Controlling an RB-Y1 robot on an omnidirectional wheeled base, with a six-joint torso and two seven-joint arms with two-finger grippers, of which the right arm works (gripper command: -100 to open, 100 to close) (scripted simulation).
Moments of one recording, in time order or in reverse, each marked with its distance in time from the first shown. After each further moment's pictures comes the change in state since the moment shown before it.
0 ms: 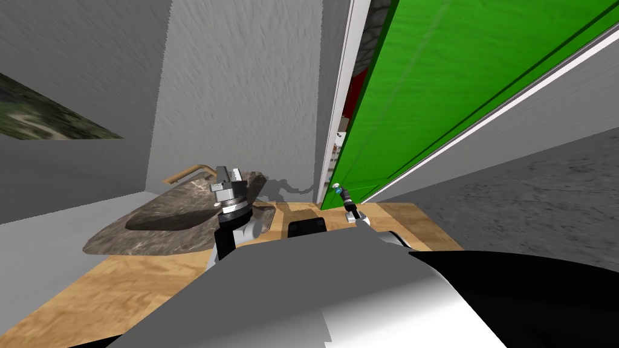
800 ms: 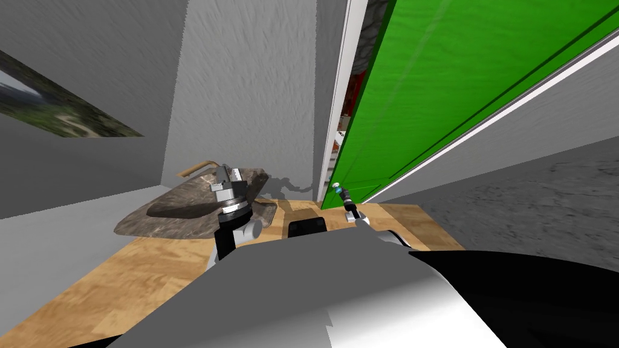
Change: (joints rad) arm -0.009 -0.003 0.024 0.011 -0.047 0.010 -0.153
